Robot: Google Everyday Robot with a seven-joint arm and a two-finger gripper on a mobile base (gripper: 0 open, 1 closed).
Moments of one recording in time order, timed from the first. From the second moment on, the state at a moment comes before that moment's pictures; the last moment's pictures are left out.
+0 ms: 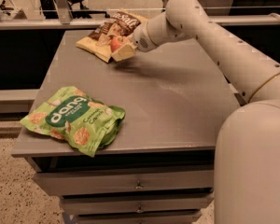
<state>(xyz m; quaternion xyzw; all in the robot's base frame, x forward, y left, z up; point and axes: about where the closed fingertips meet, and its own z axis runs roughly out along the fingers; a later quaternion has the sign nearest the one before) 0.769 0.034 0.866 -0.49 0.73 0.22 0.42</state>
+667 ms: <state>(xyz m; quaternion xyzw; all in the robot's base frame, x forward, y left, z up) 0.780 0.033 0.854 -0.49 0.74 0.20 0.41</state>
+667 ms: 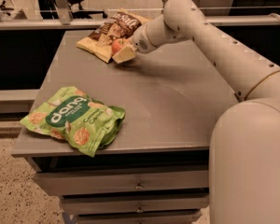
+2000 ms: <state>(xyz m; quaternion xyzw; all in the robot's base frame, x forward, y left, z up) 0.777 0.006 0.862 -0.48 0.74 0.20 0.43</state>
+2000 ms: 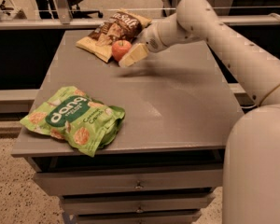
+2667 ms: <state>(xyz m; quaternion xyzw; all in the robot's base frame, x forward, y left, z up) 0.756 -0.129 0.896 -0.42 0.73 0.20 0.49</state>
